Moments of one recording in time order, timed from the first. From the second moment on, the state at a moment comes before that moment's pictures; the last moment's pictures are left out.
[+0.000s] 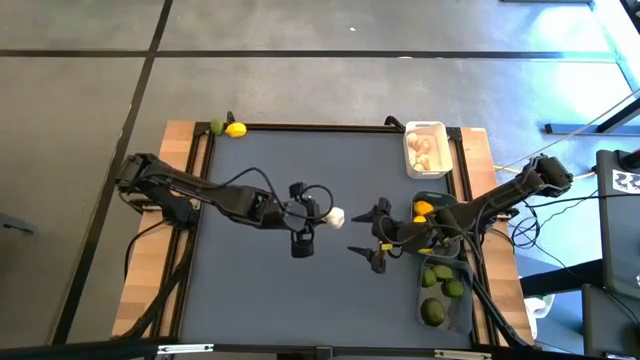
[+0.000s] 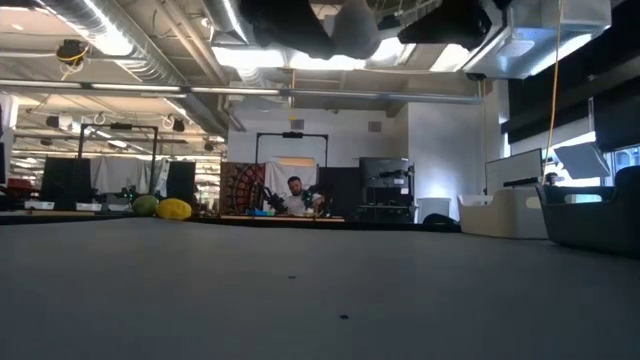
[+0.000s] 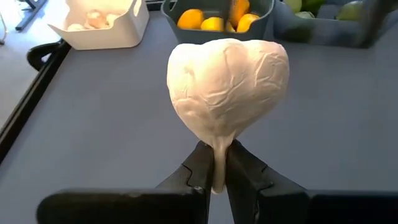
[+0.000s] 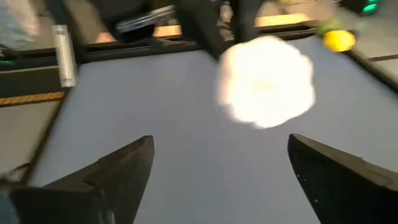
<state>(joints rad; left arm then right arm) -0.22 1.58 1.25 -0.40 -0.38 -0.13 0.43 1.31 0.89 -0.04 0.50 0.30</state>
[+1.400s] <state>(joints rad) -0.23 1.68 1.25 -0.12 -0.33 -0.08 0.42 1.32 0.89 0.01 0.48 0.25</state>
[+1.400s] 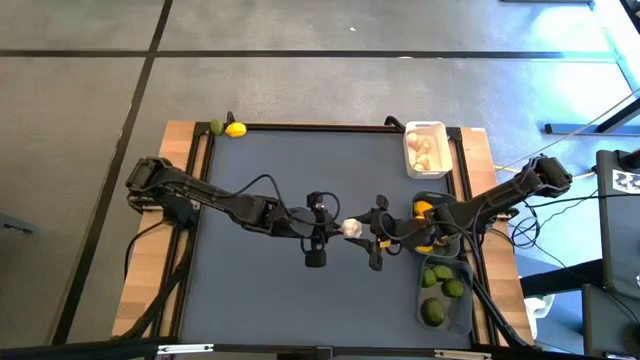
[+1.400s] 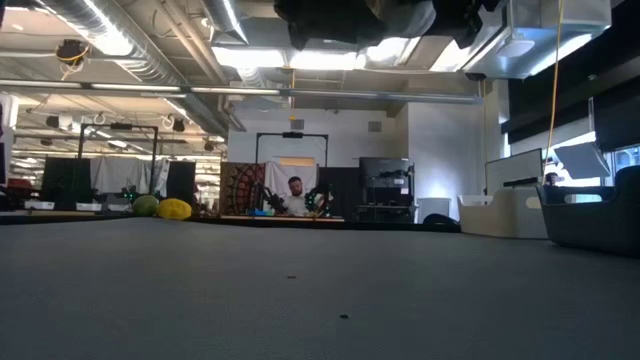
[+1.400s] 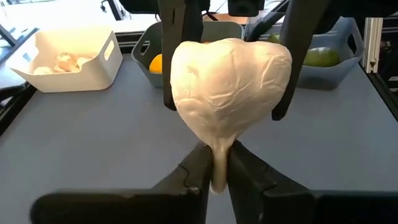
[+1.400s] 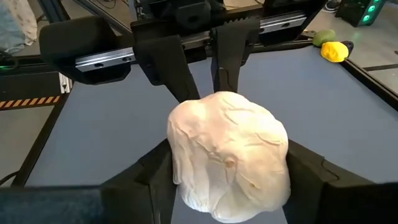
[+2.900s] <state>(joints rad) -0.21 1.68 1.25 -0.25 -0.36 -0.08 -0.13 1.19 0.89 -0.91 0.82 0.43</state>
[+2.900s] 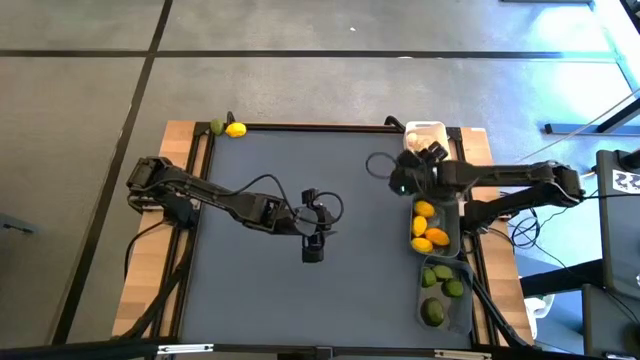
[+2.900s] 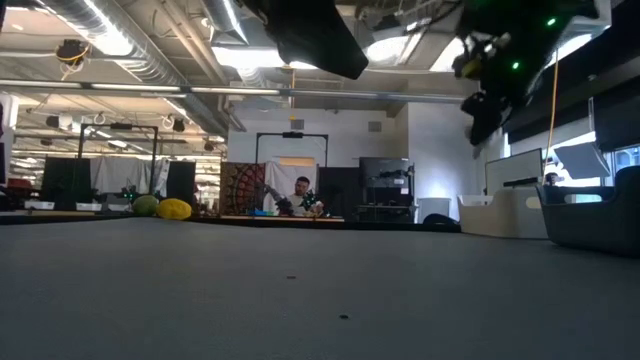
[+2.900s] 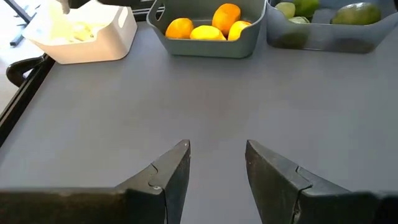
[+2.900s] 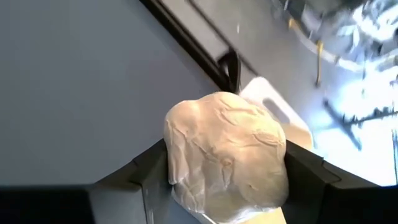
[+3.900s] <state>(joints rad) -0.22 1.68 1.25 -0.25 -0.36 -0.12 -0.65 1.45 0.89 -0.85 0.53 0.24</state>
